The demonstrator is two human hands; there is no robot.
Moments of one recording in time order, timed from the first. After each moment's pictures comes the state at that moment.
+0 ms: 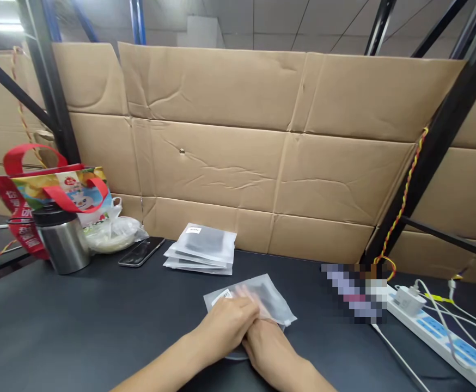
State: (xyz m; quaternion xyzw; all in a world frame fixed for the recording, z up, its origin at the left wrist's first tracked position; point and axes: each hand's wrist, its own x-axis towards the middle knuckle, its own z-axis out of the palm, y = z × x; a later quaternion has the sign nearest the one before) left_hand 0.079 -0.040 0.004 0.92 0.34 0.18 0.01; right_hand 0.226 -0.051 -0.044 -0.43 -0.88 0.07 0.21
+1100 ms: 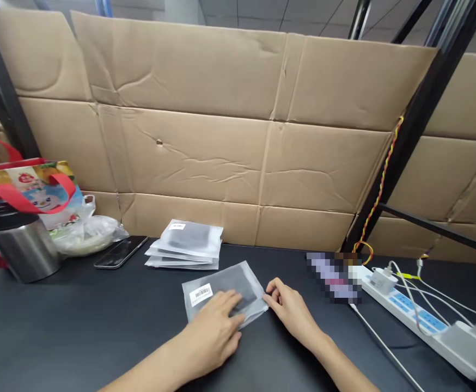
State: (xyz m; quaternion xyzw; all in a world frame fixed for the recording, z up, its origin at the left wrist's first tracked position) left_hand 0.085 -0.052 -0.002 0.93 0.34 0.09 -0.05; right_hand 0.314 -0.019 -0.046 -0.58 -0.73 0.17 0.32
